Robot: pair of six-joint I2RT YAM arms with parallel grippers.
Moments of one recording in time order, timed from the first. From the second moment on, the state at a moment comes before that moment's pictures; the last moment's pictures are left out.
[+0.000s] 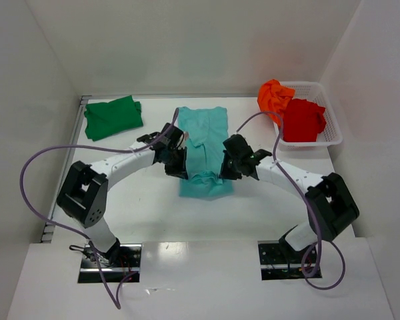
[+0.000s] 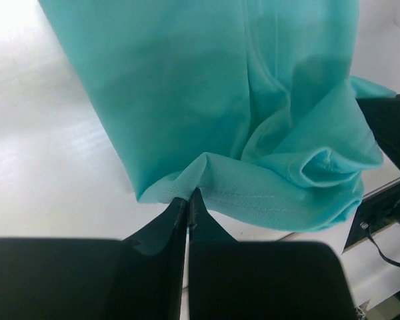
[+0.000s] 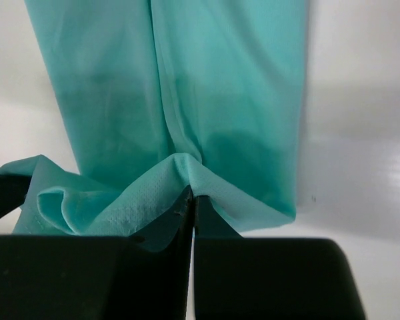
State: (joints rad) left arm -0.55 1.67 1.19 -0.63 0.24 -0.53; right arm 0.60 1.48 0.93 -0.41 0.03 0.76
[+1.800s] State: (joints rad) left arm -0.33 2.14 1.65 -0.64 0.32 -0.34; right arm 0.42 1.86 1.24 -0.27 0.01 0.64
